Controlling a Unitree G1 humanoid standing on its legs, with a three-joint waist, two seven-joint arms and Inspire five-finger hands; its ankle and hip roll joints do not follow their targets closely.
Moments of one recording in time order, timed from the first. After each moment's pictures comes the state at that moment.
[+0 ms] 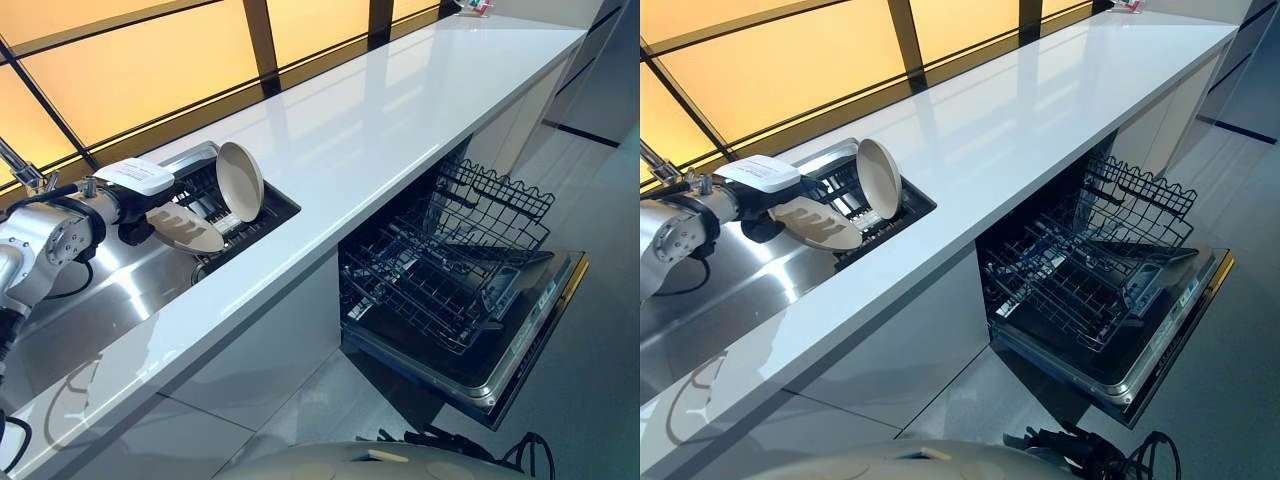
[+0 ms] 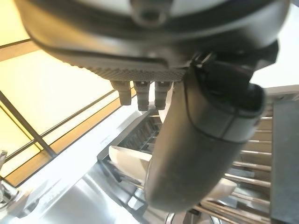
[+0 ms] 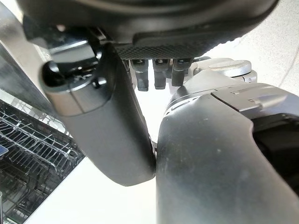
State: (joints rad) left arm -0.41 1.17 -0.19 0.23 0.69 -0.24 -0.40; right arm 0.06 -0.33 0.03 1.29 0.44 0.05 0.38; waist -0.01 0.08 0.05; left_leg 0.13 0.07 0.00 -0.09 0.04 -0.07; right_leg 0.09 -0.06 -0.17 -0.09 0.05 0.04
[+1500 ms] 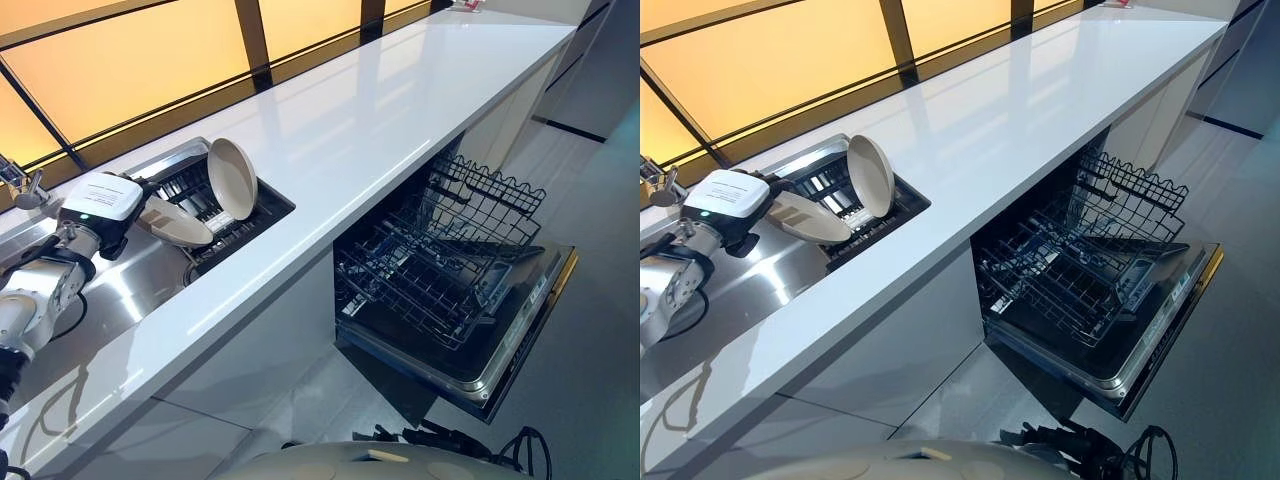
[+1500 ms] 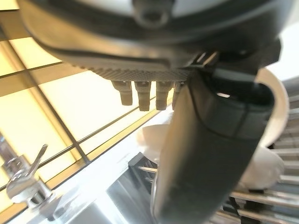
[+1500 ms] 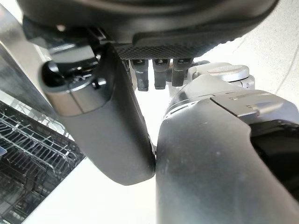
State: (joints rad) left arm -0.21 1.11 -0.20 0.32 0.90 -0.09 0.06; right arm 0.04 -0.33 0.04 1.28 0.41 0.05 0.38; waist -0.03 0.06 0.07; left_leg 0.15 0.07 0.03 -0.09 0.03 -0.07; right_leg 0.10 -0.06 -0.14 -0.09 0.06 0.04
